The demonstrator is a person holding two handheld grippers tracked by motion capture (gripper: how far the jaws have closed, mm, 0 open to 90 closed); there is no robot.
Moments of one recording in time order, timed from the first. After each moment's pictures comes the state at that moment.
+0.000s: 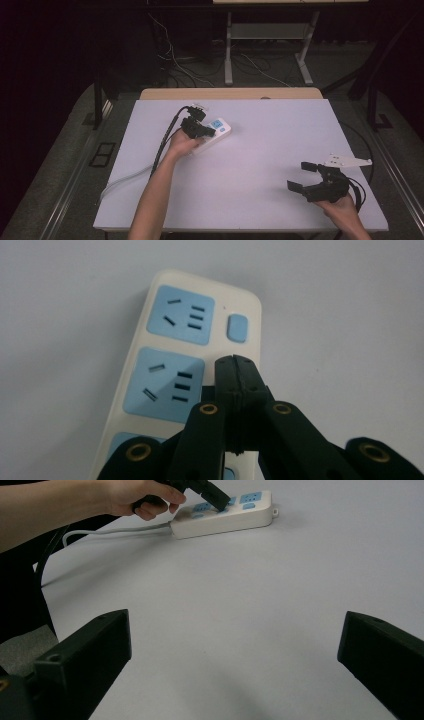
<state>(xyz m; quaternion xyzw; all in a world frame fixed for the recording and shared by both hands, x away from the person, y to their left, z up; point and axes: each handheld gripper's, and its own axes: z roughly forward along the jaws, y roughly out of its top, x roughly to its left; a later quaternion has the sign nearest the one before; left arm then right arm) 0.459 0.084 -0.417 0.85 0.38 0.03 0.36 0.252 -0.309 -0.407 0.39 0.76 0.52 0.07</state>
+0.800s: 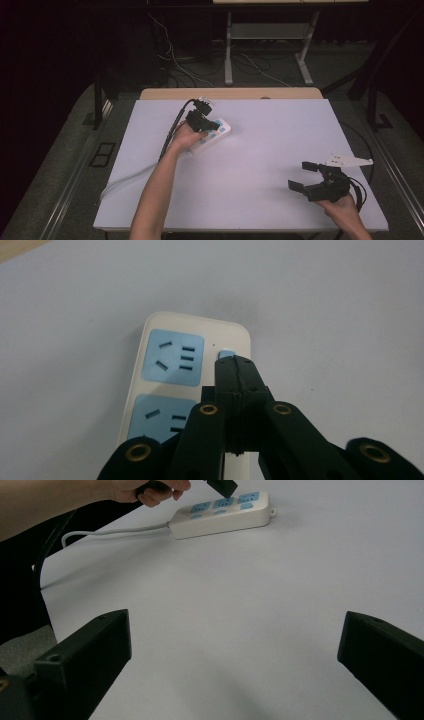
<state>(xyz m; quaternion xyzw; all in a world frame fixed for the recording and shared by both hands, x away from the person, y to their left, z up) 0.470 0.065 -0.398 0.87 0.34 0.04 0.35 0.253 -0.311 -0.408 0.39 0.76 0.52 0.07</state>
